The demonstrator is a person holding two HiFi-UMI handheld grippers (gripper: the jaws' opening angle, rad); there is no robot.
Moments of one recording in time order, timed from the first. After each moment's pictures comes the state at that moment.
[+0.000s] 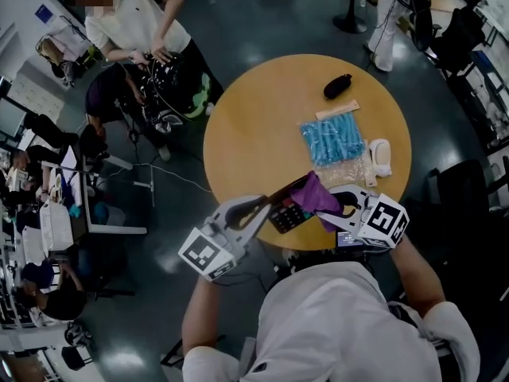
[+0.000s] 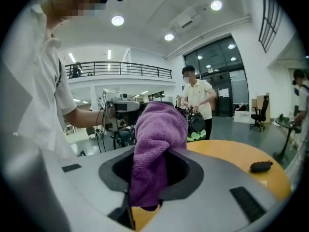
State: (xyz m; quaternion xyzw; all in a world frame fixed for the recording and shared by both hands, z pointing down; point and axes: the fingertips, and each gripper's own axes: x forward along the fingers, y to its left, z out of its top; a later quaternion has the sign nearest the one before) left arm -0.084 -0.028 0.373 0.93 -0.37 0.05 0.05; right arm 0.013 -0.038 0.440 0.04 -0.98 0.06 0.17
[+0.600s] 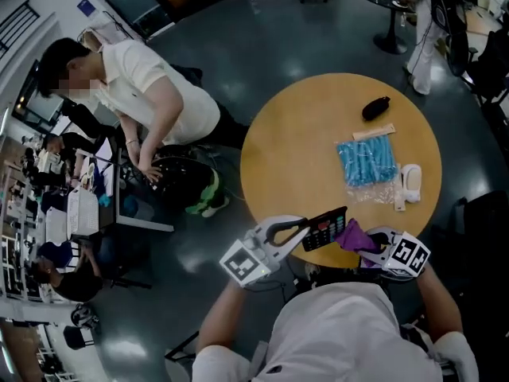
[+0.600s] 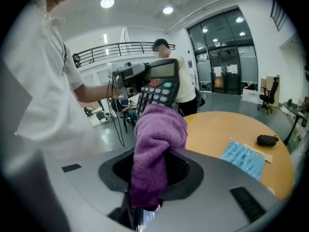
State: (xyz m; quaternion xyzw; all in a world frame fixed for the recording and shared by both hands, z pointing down) left arm -0.057 -0.015 0.391 0.93 -0.35 0.06 0.04; right arm 0.069 0.003 0.539 -0.01 -0.95 0.10 0.30
